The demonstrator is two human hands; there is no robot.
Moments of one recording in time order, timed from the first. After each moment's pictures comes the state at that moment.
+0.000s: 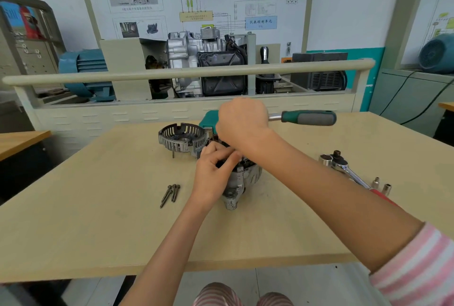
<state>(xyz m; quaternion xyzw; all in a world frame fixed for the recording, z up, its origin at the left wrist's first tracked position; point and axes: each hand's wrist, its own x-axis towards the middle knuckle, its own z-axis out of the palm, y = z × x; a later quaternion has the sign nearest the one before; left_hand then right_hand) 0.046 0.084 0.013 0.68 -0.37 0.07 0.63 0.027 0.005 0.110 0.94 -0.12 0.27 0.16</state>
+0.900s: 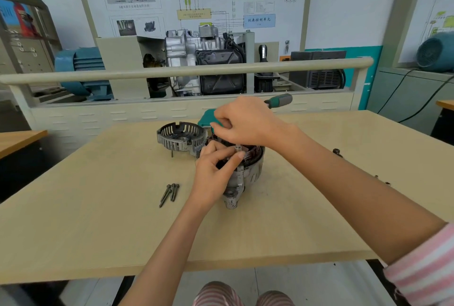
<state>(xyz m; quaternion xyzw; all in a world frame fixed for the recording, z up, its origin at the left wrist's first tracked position) 0.046 0.086 0.012 0.69 -0.38 0.09 0.61 0.015 -0.019 0.115 0.96 0.08 0.27 0.06</state>
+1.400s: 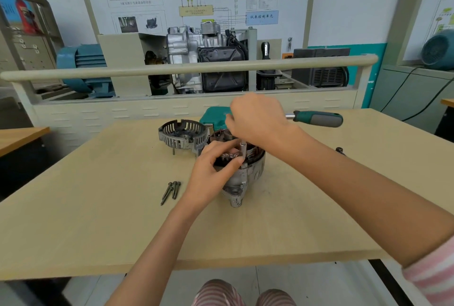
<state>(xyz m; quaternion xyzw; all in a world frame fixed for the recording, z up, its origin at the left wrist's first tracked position) 0.053 0.099 0.010 0.69 -0.43 0.07 0.58 0.013 -0.012 0.112 0.95 -0.07 0.29 0.12</state>
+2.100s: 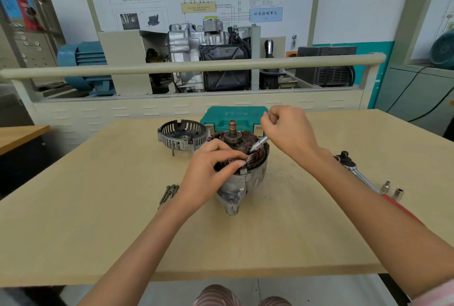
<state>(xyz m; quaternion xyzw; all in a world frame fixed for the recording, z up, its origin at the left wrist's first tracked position) 0.059 0.101 0.026 0.73 -0.48 0.14 0.47 0.009 -0.075 0.074 0.89 -0.13 0.39 -0.20</state>
